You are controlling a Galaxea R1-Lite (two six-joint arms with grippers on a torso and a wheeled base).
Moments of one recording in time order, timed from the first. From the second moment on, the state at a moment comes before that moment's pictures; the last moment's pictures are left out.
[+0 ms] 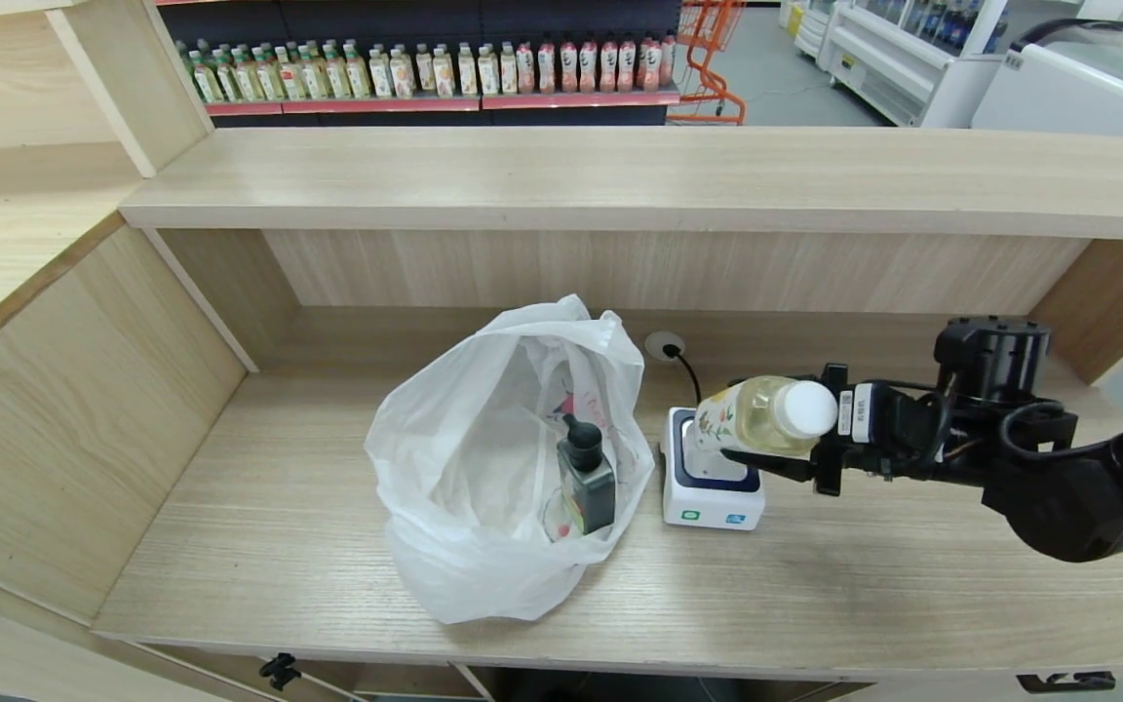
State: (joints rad) left arm 0.00 0.00 0.00 0.05 0.13 0.01; right arm 0.18 1.93 -0.78 -0.92 0.95 -1.07
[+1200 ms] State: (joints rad) left arm 0.00 0.00 0.00 0.05 0.13 0.01; right arm 0.44 1.64 -0.81 -0.85 0.47 0.11
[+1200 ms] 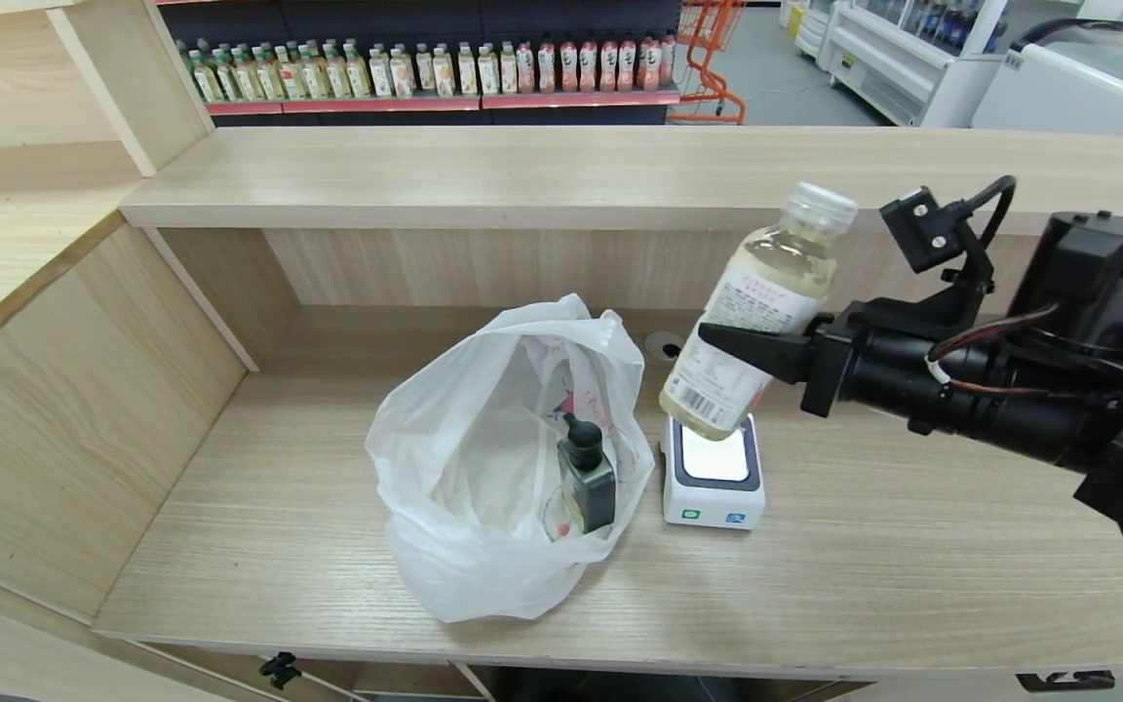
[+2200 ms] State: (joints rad) left arm 0.00 0.00 0.00 0.05 0.13 0.01; right arm 0.52 1.82 -0.96 -0.90 0.44 0.22
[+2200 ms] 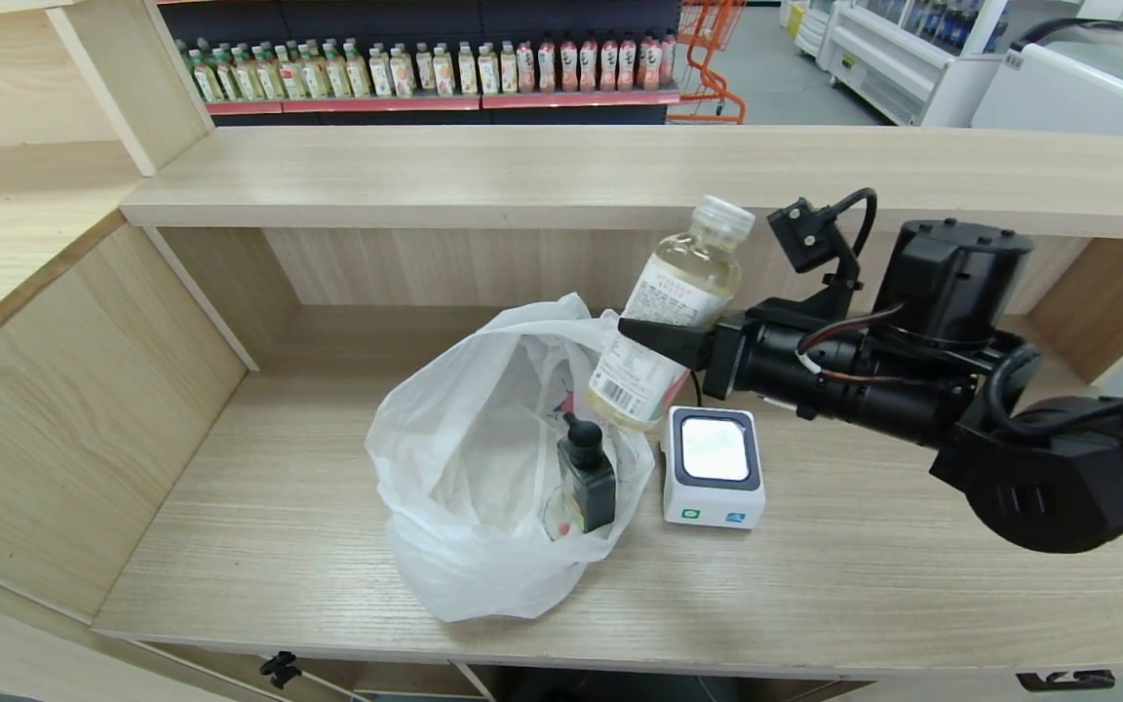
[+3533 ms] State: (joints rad) left arm 0.00 0.00 0.00 0.05 0.13 0.01; right arm 0.47 2.22 -1.26 -0.99 0.44 0.03
